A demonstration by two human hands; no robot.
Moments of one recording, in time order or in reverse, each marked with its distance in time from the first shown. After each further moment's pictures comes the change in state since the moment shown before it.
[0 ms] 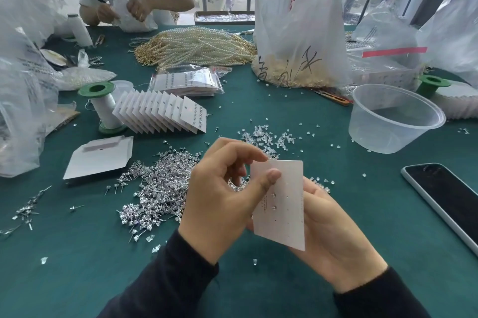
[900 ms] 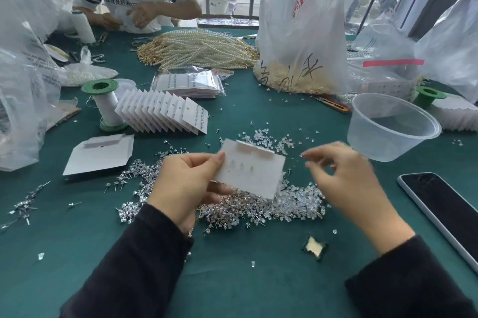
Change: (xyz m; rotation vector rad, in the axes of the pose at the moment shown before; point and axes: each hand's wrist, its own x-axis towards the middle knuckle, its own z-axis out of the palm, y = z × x) left_hand 0.018 -0.011 -0.027 -0.422 0.151 -0.887; right_hand 0.017 -0.053 -0.034 -1.644 0.562 -0.405
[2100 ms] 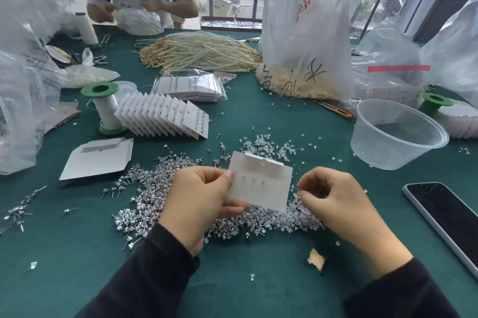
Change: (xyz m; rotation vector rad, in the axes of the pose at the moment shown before) left_hand -0.002 -0.014 0.010 0.088 -0.024 0.070; right_hand -0.008 0.014 0.013 0.176 -0.177 0.121
